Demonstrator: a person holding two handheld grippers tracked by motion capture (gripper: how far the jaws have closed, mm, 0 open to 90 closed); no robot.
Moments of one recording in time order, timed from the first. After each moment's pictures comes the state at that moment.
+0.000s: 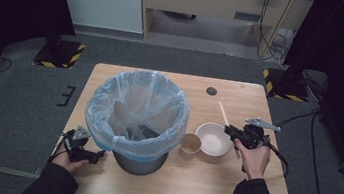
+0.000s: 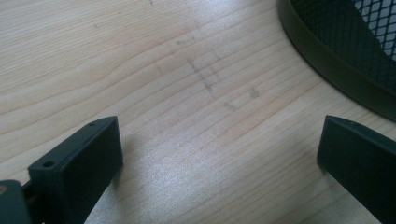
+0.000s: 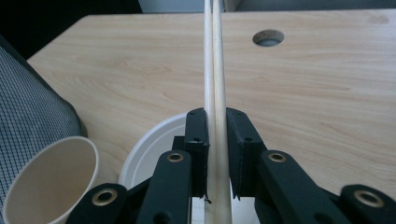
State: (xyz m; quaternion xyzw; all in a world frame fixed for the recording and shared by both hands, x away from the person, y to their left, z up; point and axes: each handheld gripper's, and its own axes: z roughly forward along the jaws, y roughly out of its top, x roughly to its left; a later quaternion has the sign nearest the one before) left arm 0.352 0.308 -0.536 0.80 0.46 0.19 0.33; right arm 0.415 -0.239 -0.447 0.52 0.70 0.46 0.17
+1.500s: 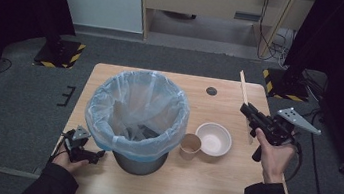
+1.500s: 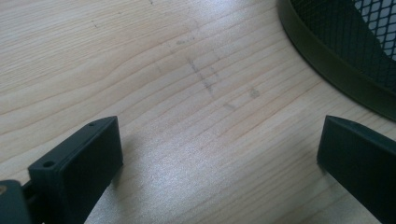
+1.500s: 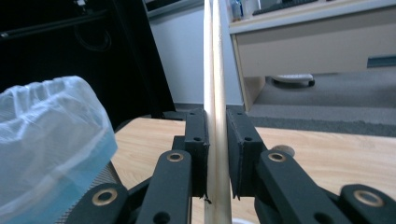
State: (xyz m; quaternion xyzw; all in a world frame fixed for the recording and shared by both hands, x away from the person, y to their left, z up) left arm 0.352 0.308 -0.536 0.80 0.46 0.19 0.33; right arm 0.380 -0.255 -0.352 0.45 0.61 0.61 0.23
